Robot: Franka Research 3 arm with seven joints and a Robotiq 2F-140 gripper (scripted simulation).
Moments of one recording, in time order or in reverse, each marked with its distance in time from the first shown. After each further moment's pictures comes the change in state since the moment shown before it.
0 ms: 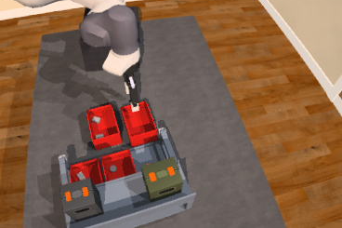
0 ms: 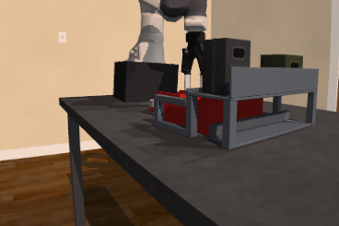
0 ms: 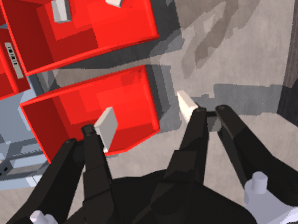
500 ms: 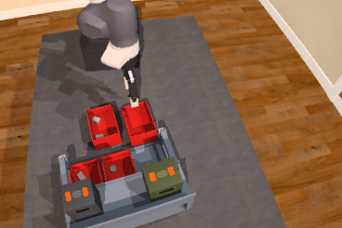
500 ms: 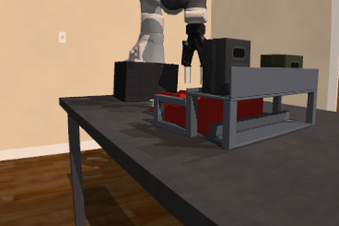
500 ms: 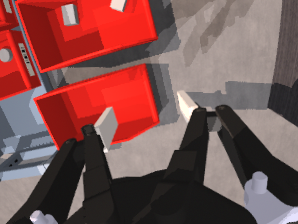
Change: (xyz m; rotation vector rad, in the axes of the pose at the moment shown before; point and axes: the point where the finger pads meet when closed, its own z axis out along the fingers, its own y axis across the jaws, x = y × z) arm 0.000 -0.001 -0.030 0.001 0.000 0.005
